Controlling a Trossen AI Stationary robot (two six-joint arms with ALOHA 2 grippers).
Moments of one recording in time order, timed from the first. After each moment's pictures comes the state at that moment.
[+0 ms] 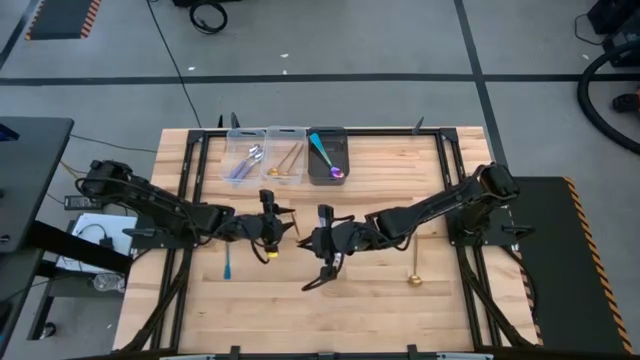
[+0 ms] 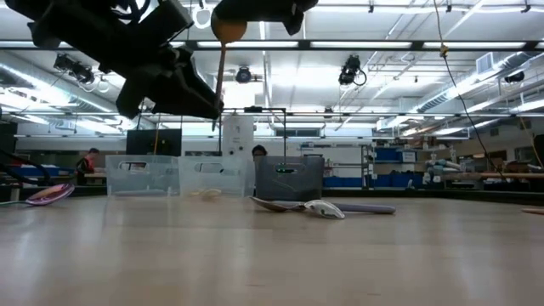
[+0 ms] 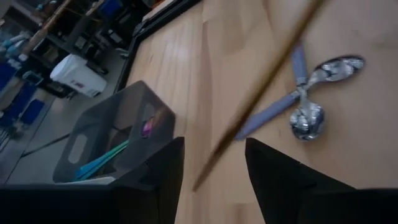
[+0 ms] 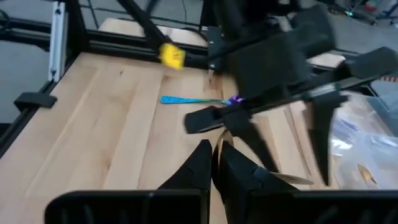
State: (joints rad) left arm -0.26 1.33 0.54 0.27 -0.61 0.35; right arm 0.30 1.76 1.30 -0.01 0.31 0.00
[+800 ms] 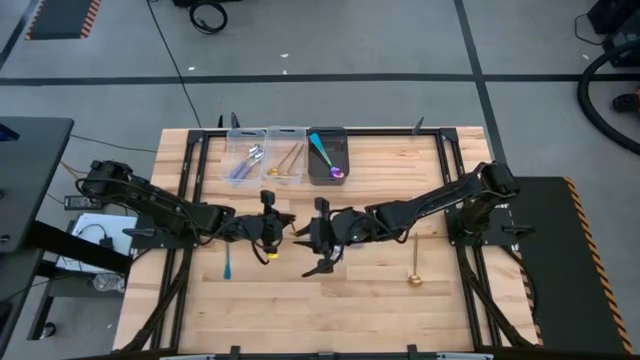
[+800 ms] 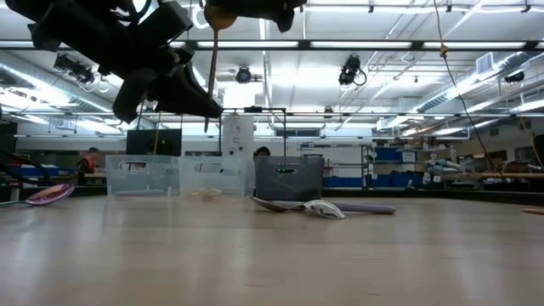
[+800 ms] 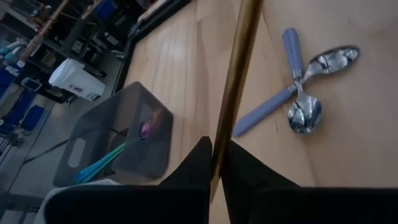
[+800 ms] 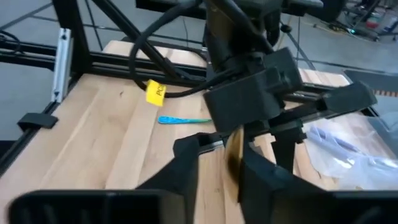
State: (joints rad) left arm -0.25 1.33 0.54 0.26 -0.60 0.37; right arm 0.26 1.75 1.30 0.06 0.23 -0.05
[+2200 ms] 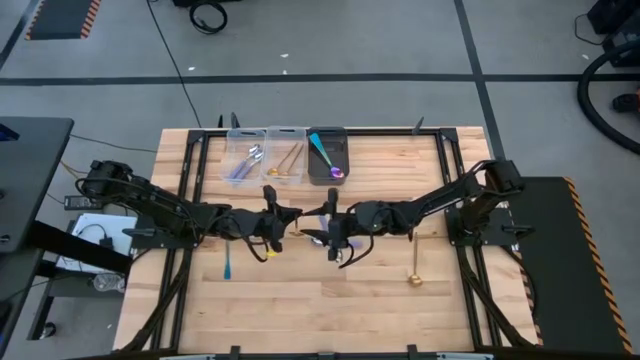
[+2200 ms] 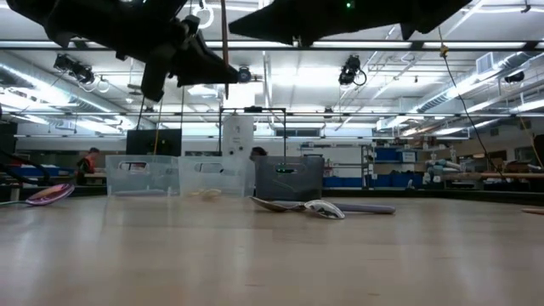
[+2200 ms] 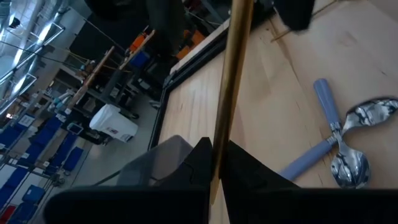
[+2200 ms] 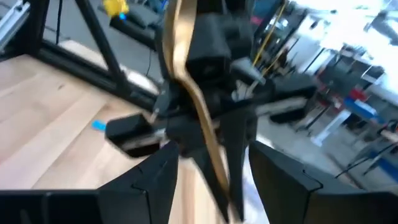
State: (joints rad) left arm -0.24 1.33 0.54 0.52 -0.60 0.61; right arm 0.19 1.71 0.95 0.66 0.26 -0.51
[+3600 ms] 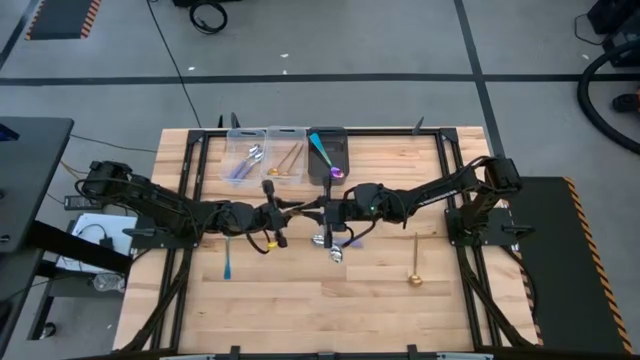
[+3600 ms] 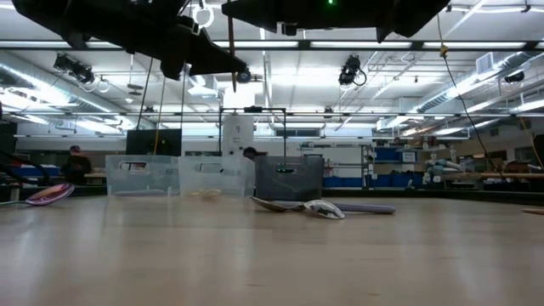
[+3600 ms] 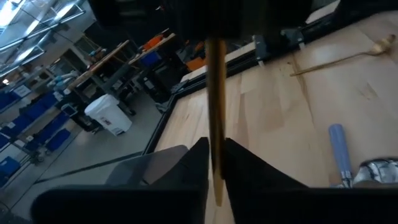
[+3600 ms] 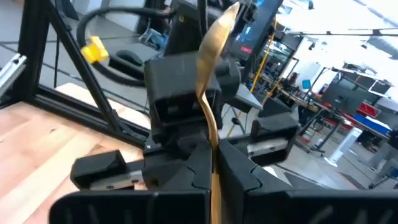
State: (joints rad) left arm -0.20 1.33 0.54 0.63 -0.59 0.45; right arm 0.09 1.71 1.00 0.72 0.09 -0.44
